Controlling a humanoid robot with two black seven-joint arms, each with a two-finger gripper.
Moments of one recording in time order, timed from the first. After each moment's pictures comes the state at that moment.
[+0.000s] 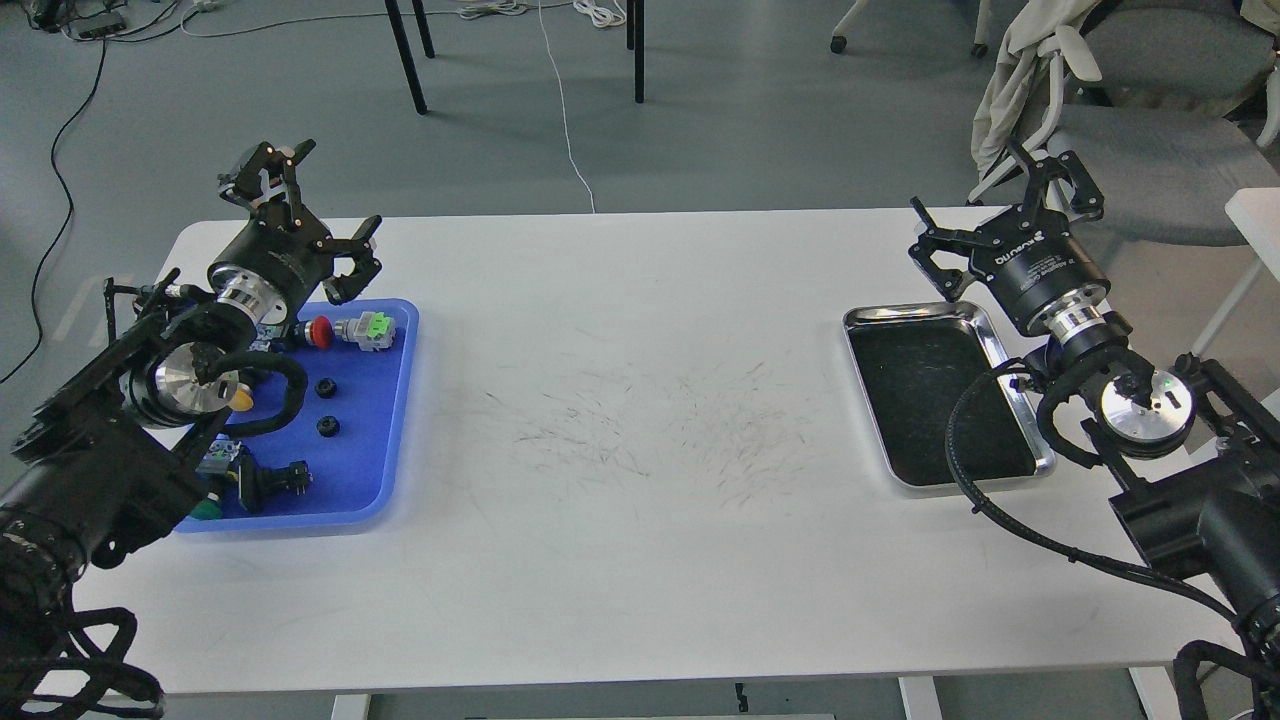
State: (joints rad) left arm -0.72 0.30 -0.93 -0.59 0.12 -0.37 -0.16; right arm 0.55 -0.30 1.16 0.83 0.11 0.44 -0.02
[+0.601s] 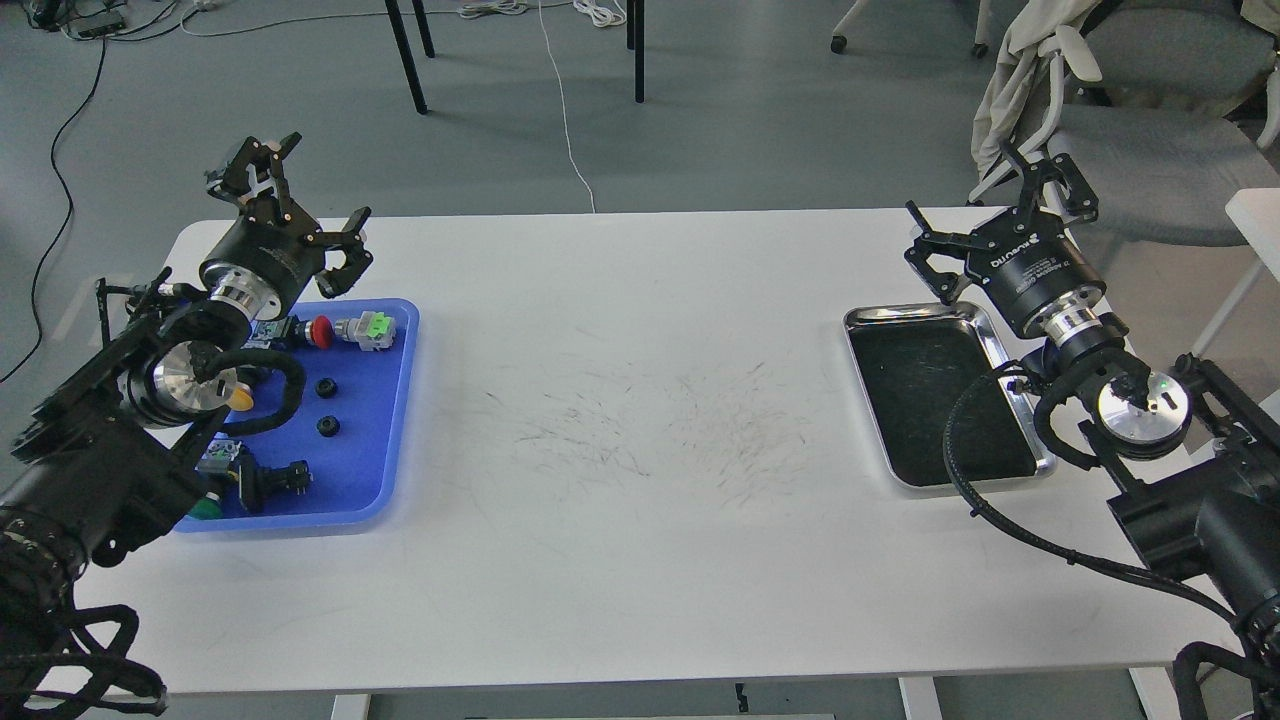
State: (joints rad) left arm -0.73 0.30 -0.94 -0.58 0.11 -0.35 -0.18; right arm 0.55 -0.29 1.15 0.83 0.11 0.44 -0.02
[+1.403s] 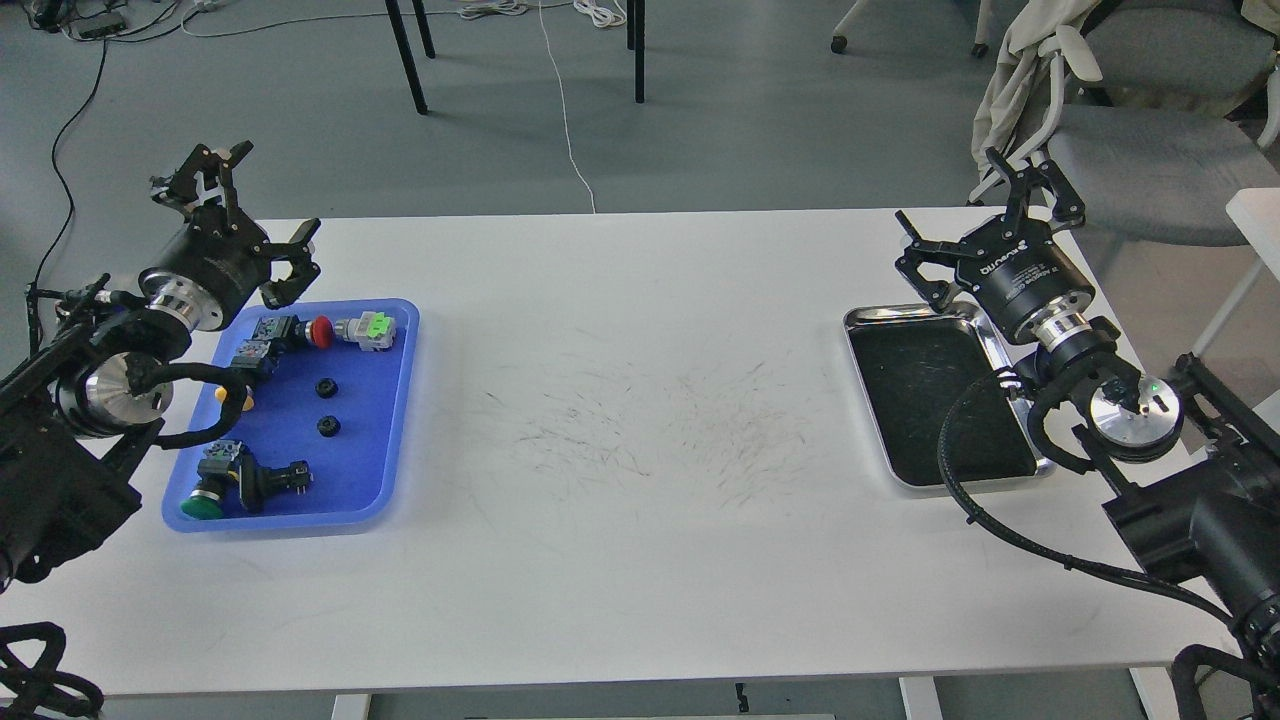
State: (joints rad) left arm -0.70 0.43 -0.87 -0.59 0.14 -0.42 -0.18; right arm 0.55 -0.29 1.12 0.83 0.11 0.44 -0.02
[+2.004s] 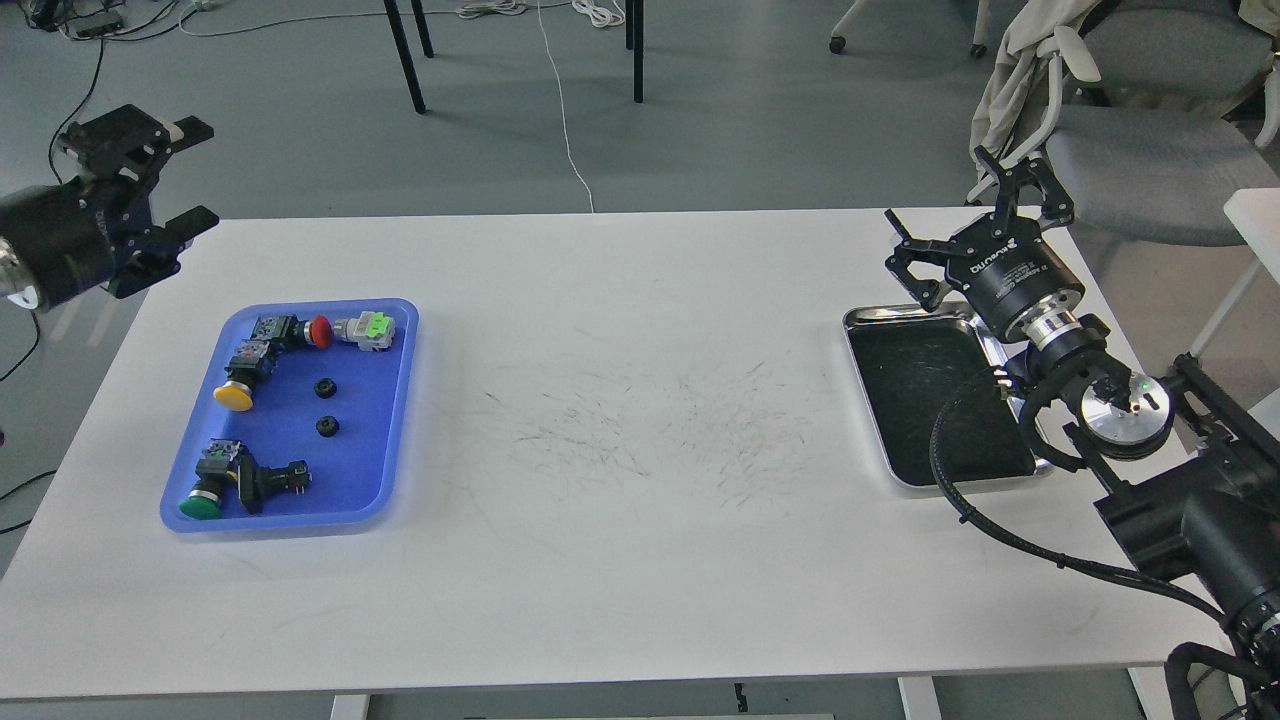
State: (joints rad) left arm -0.66 1.04 -0.68 -1.19 0.61 -0.49 -0.18; right arm 0.56 -0.28 1.11 0.82 0.11 0.44 -0.02
